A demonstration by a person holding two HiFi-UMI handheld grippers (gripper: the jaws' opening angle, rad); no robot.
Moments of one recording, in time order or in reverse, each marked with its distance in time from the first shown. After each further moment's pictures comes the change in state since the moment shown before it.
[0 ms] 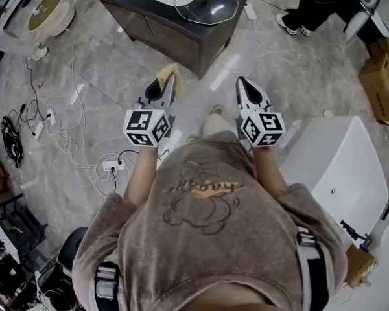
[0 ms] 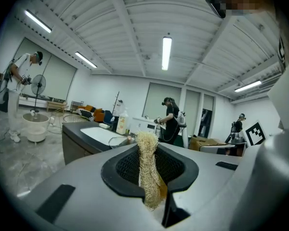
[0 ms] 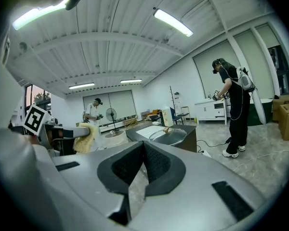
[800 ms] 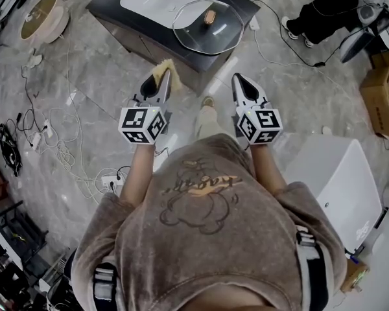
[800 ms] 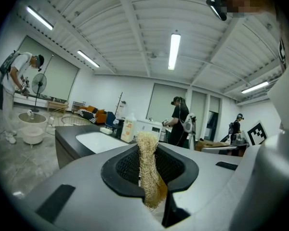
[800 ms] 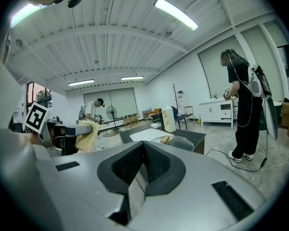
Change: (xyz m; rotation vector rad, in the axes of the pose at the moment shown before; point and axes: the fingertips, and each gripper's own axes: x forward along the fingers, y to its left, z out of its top) left arm 0.166 0.107 0.042 -0.017 -0.020 0.028; right arm 0.185 -0.068 0.047 -0.031 0.026 0.031
